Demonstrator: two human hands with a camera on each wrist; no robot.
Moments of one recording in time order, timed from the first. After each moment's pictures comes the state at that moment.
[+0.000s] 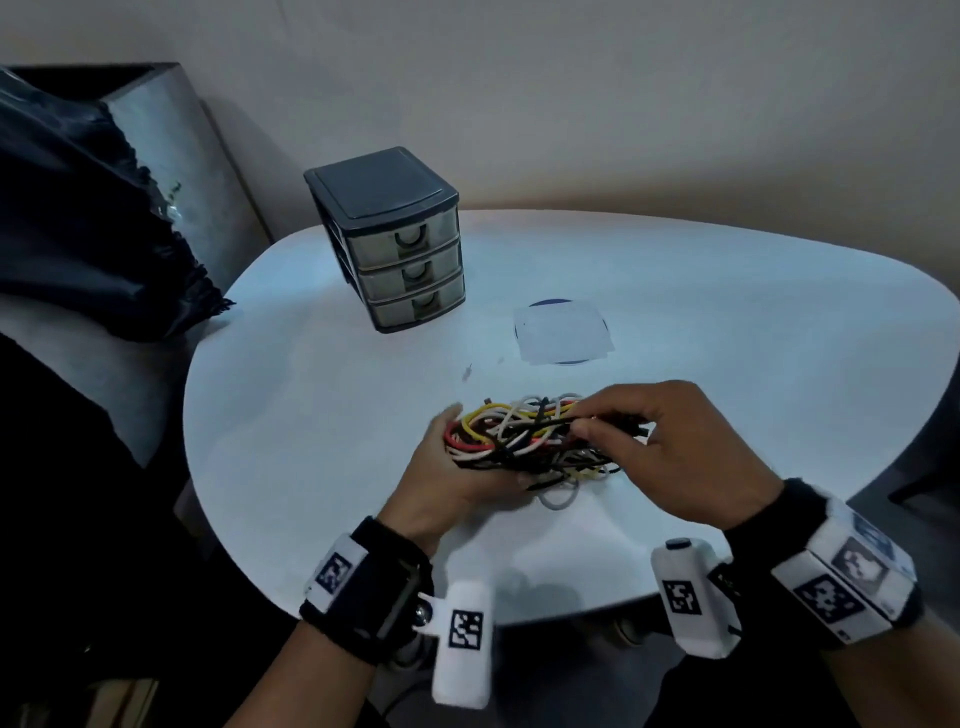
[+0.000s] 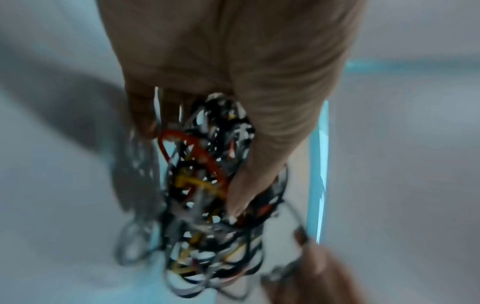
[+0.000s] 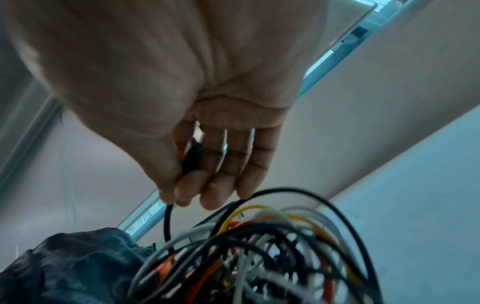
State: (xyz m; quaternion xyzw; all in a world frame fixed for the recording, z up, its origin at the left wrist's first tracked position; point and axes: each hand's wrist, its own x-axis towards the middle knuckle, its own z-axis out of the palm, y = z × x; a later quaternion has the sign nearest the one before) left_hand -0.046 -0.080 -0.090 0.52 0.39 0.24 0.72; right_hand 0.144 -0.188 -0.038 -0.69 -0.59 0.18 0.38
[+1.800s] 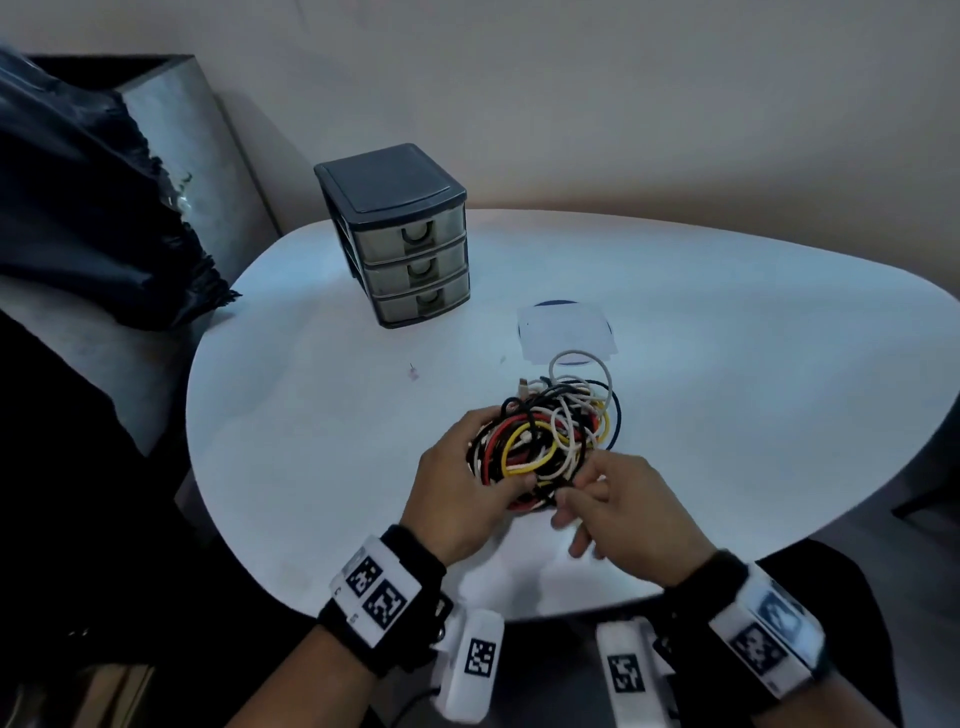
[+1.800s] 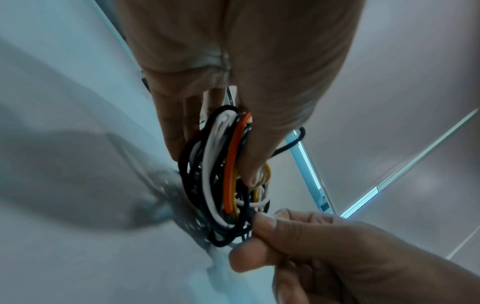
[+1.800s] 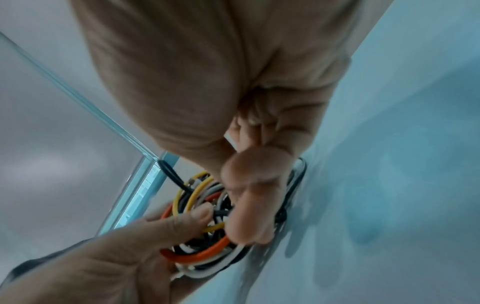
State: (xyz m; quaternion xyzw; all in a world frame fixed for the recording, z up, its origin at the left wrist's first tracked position) left_hand -0.042 -0.095 -0.103 0.74 0.40 0.28 0.47; right_hand 0.112 -0.197 -0.089 -0.76 -0.37 0.40 0.36
